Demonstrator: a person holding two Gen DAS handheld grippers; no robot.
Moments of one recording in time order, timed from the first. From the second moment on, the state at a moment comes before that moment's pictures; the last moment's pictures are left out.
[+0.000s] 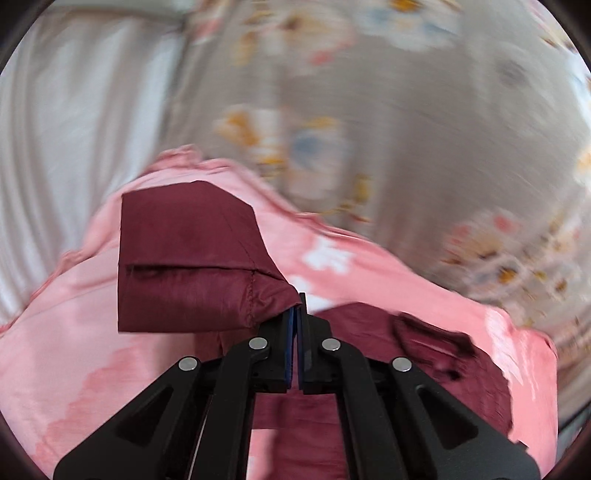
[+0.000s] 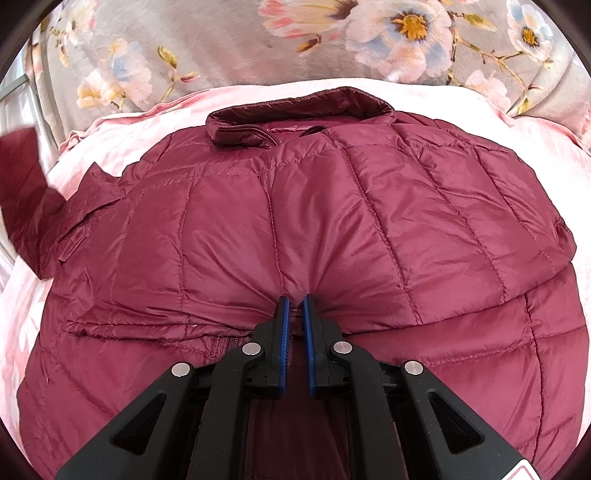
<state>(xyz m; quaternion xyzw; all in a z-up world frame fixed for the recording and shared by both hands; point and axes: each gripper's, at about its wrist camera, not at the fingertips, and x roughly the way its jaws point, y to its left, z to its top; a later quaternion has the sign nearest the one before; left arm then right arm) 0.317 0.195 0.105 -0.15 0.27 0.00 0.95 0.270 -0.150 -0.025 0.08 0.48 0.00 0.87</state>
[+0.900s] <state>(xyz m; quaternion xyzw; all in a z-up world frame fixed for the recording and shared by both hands) 0.324 -0.085 -0.004 0.01 0.39 -0.22 0.89 0.211 -0.230 -0.005 0.25 0.46 0.02 0.85</state>
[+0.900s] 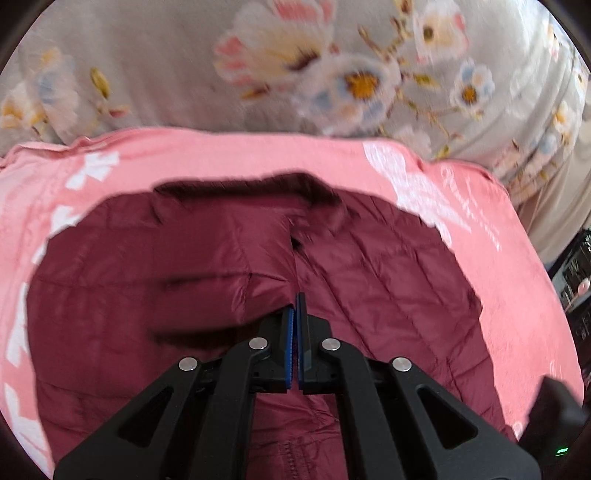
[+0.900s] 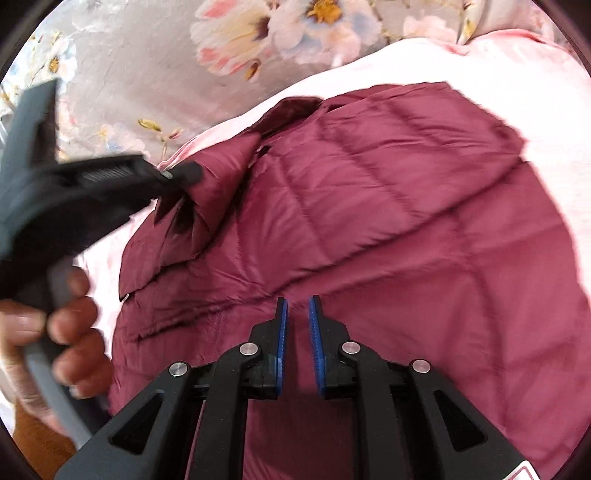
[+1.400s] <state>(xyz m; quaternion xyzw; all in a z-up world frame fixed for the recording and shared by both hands) 0.271 -0.062 -0.012 -0.05 0.37 -0.28 0.88 0.198 -0.234 0.031 0.14 0.44 -0.01 0.89</state>
